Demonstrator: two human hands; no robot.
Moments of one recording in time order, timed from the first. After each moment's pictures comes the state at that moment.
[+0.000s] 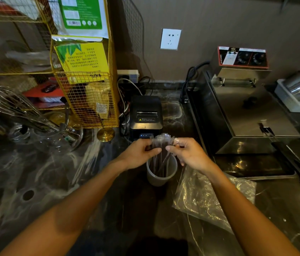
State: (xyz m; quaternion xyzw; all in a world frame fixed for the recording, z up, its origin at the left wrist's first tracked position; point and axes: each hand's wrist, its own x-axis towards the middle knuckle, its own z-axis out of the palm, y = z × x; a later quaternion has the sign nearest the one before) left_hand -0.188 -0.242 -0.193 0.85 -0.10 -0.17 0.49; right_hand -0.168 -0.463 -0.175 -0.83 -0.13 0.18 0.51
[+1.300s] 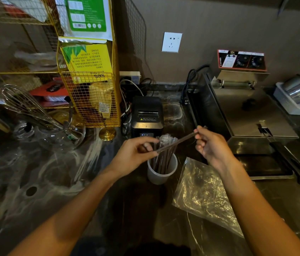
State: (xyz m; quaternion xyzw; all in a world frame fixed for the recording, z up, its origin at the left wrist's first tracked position) left_hand -0.230 -0.233 -0.173 0.81 -0.10 -0.03 0.58; right_hand -0.169 -0.498 -0.146 -0.58 0.16 0.13 0.79
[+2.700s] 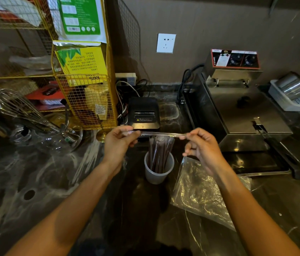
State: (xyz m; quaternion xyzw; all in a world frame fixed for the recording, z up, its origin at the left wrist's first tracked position) left_hand -0.221 -0.230 -0.162 0.67 0.14 0.07 0.72; right_hand -0.192 -0.495 -0.149 -0.66 0.01 0.12 0.74
